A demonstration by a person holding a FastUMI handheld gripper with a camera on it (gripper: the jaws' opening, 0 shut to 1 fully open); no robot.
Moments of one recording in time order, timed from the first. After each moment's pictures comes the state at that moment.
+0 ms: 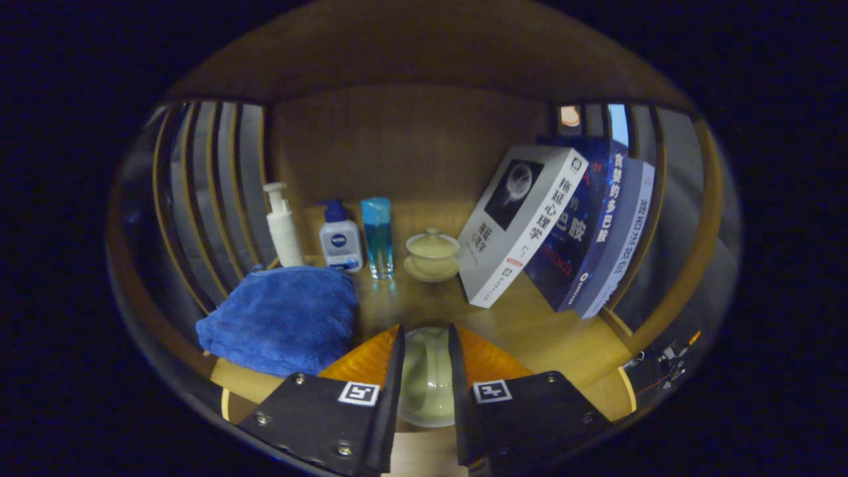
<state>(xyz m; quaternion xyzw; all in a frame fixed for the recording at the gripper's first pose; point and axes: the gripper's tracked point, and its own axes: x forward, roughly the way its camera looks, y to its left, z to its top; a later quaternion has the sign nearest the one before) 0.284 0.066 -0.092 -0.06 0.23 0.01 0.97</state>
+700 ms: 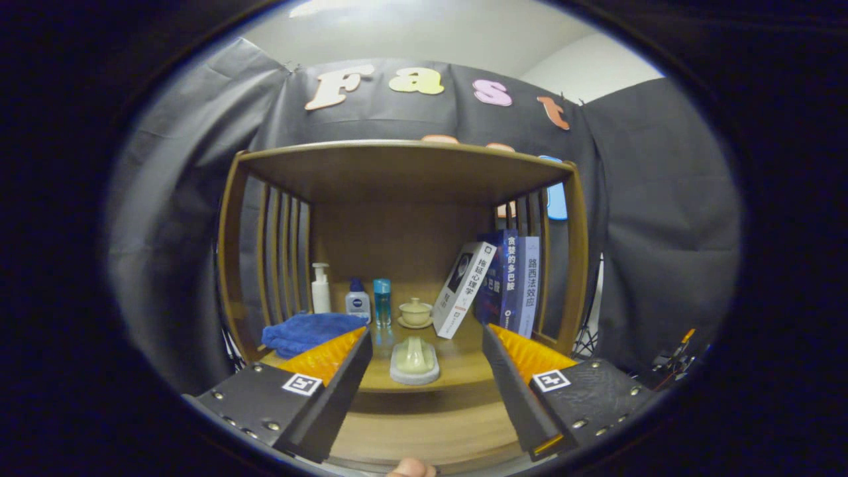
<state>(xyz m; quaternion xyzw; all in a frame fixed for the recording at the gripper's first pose) 0.099 0.033 -0.023 -0.04 0.02 0.01 1.00</state>
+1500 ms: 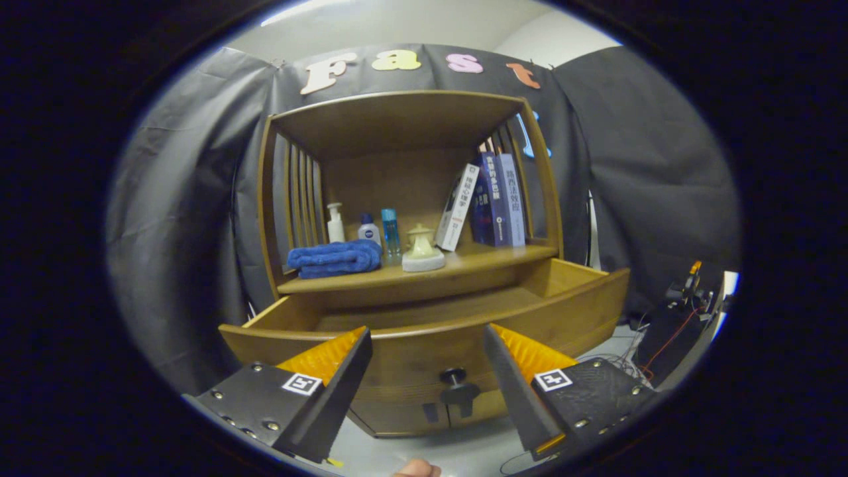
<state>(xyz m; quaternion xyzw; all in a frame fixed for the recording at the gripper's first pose) 0.005 0.021 -0.176 0.03 0.11 0.00 0.99</state>
